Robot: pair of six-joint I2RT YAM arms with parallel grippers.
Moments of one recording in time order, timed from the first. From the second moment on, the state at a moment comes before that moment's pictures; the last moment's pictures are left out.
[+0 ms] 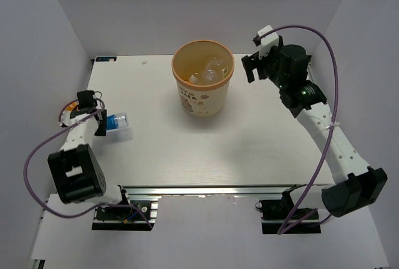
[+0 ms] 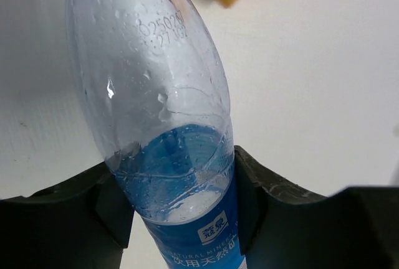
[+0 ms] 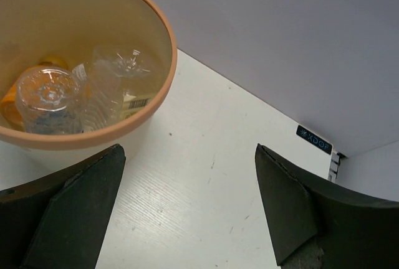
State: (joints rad) left arm 0.30 1.47 0.94 -0.55 -0.30 -1.29; right arm 0.40 1.32 1.42 -0.28 -0.04 -0.32
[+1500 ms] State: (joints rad) left arm -0.68 1.97 1.93 0.04 -0.85 -0.24; right arm 0.04 1.14 0.95 -0.14 -0.17 0.11
